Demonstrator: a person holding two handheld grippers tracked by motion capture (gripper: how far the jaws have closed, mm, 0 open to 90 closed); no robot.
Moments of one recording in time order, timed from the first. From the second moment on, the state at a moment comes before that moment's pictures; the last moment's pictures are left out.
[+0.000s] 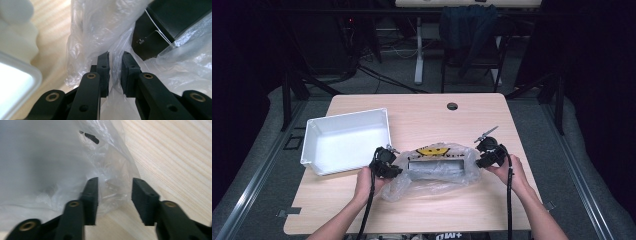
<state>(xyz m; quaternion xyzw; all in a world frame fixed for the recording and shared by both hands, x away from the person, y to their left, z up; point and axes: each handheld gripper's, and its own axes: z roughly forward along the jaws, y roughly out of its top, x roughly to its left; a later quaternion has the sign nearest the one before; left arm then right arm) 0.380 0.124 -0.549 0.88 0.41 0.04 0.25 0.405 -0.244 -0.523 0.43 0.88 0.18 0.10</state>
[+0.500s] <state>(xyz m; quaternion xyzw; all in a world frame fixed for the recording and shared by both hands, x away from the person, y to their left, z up) 0.374 0.129 -0.546 0.88 0.40 0.04 0.26 0.368 -0.273 -0.475 0.43 0.85 0.28 0.09</state>
